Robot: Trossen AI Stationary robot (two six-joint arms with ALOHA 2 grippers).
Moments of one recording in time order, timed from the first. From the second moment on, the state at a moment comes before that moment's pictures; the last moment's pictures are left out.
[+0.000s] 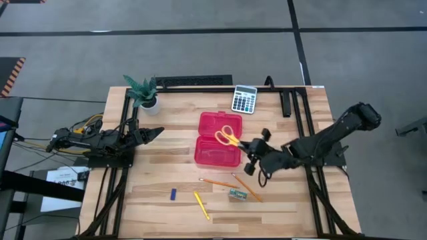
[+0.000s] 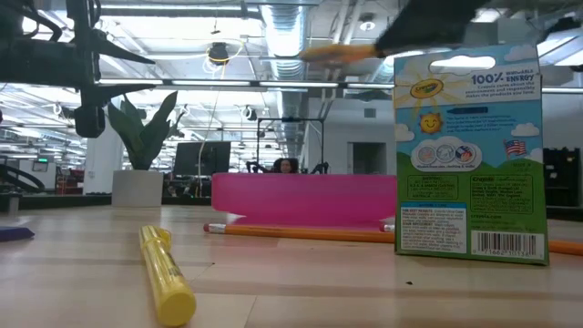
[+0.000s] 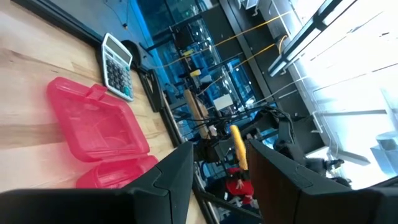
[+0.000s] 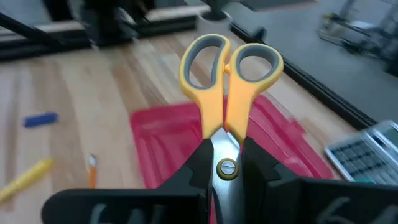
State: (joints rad) left arm -0.16 0.01 0.01 0.09 -0.56 -1.11; right arm 0.42 1.29 0.89 -0.23 0.83 0.44
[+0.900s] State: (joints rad) left arm -0.16 0.01 0.01 0.10 -0.55 -1.08; right arm 0.21 1.62 0.89 0.26 0.51 0.32
